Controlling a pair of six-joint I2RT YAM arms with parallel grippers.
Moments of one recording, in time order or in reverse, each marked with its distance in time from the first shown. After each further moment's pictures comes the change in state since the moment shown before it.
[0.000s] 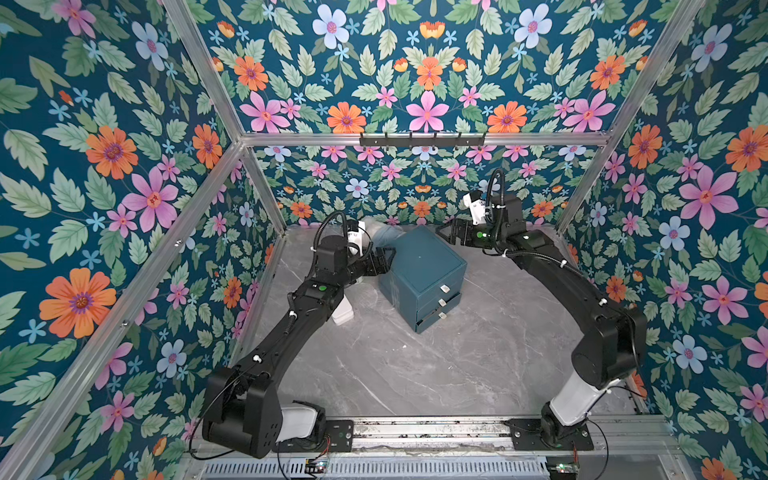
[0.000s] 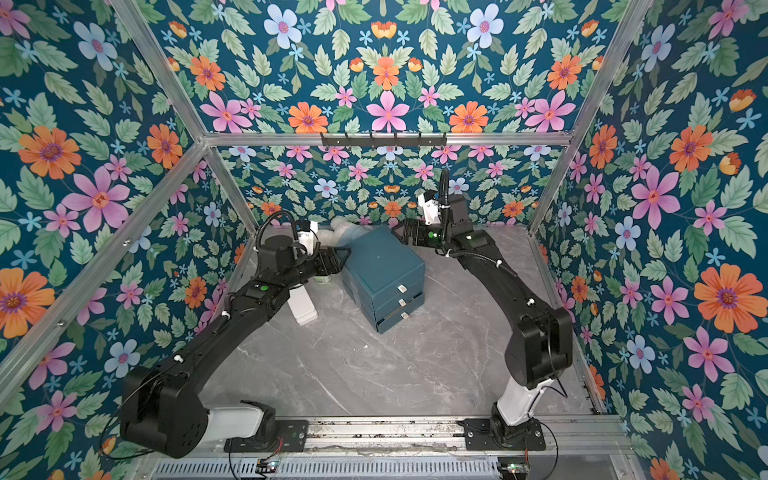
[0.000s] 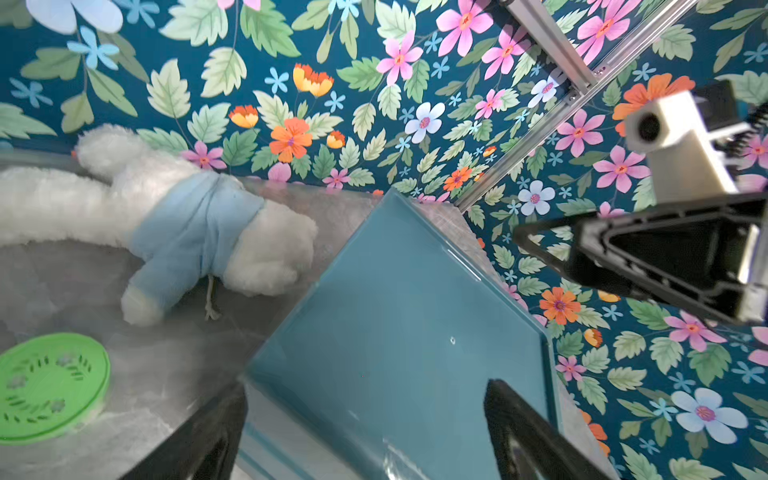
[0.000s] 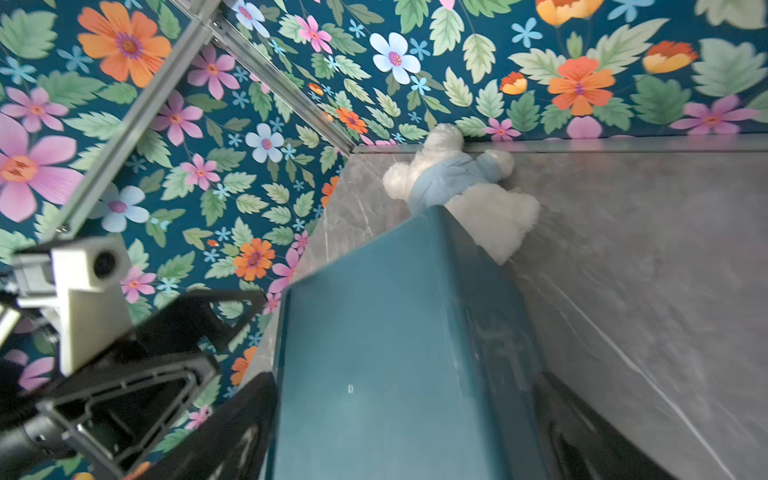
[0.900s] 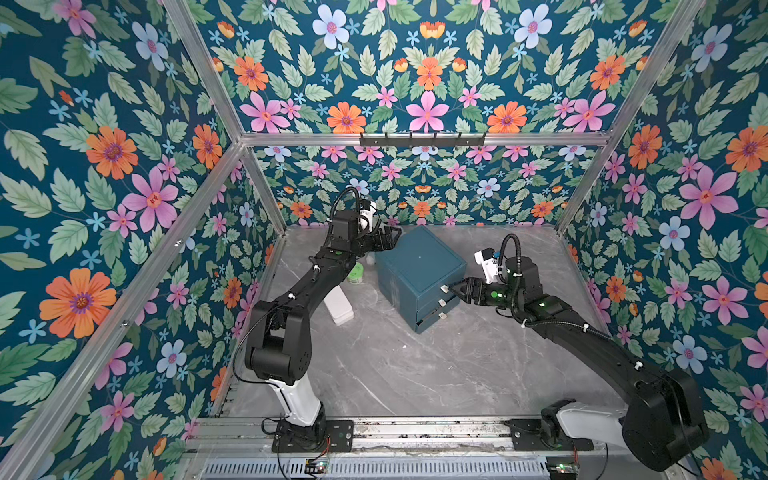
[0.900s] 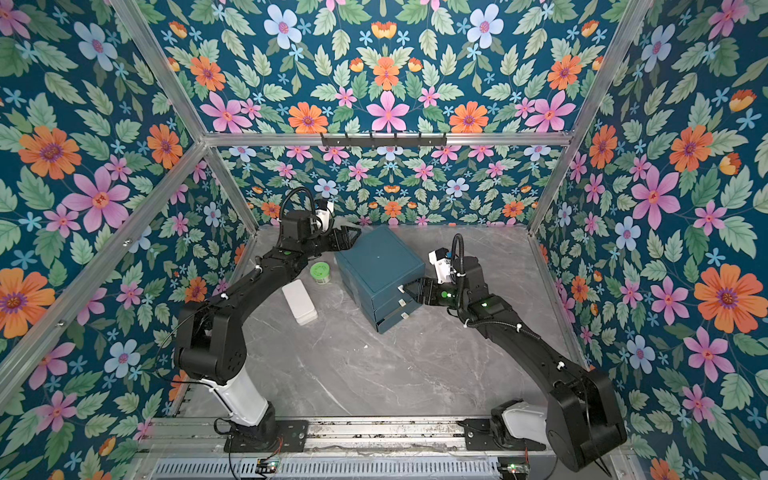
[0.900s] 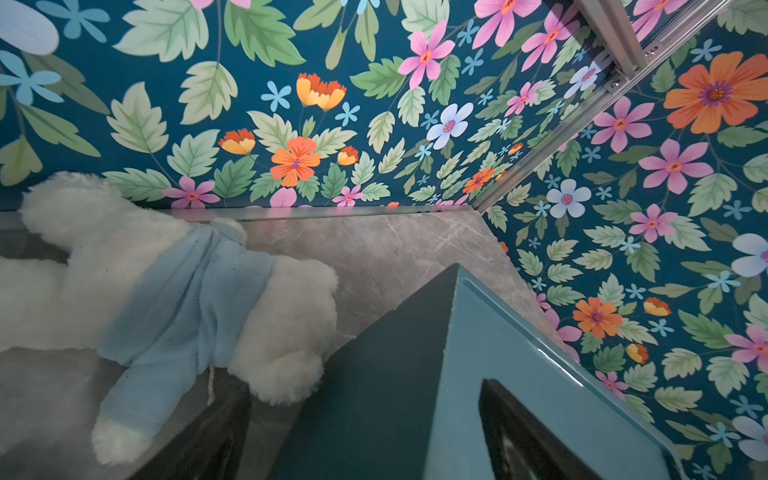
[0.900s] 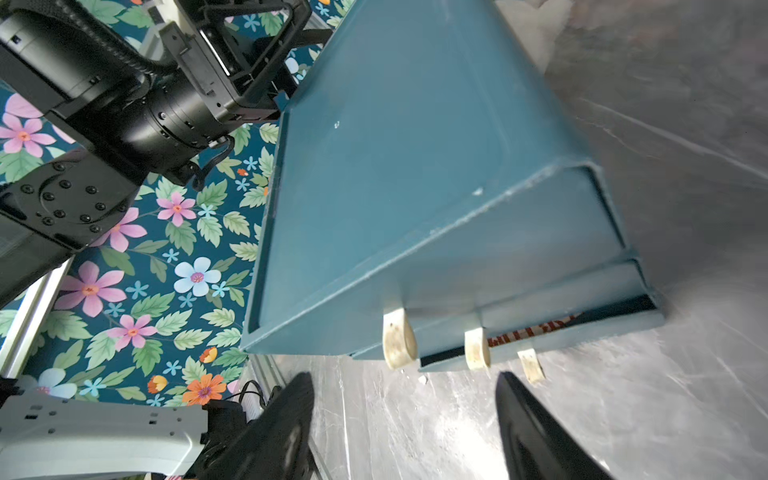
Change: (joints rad) left arm 0.042 0.399 0.314 0.034 0.110 0.058; right arm 0.050 -0.393 -0.726 0.341 -0.115 0.175
